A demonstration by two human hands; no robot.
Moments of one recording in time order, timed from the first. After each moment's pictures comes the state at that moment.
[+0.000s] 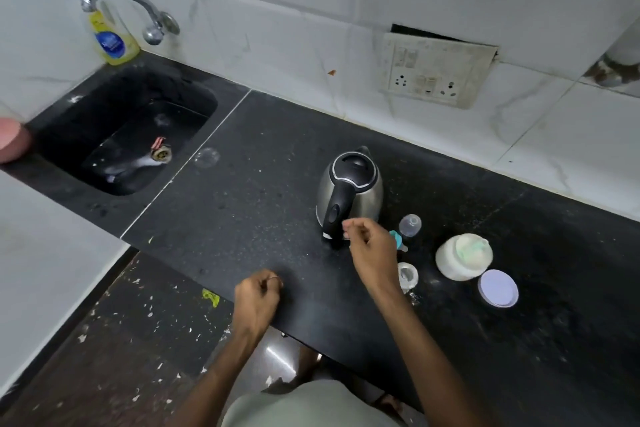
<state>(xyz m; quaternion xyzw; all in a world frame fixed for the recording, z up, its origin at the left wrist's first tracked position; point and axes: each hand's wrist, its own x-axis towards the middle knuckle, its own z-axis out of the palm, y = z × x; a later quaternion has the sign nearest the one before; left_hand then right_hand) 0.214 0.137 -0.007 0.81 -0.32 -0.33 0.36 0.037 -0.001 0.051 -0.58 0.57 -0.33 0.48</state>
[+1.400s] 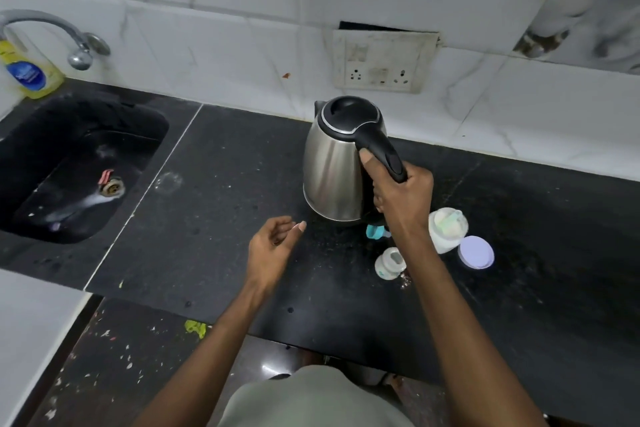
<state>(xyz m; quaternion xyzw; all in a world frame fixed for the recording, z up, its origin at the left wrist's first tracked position) 0.224 0.040 0.029 0.68 -0.37 -0.42 0.46 0.025 -0.034 0.151 -0.49 0.55 -0.53 0.42</state>
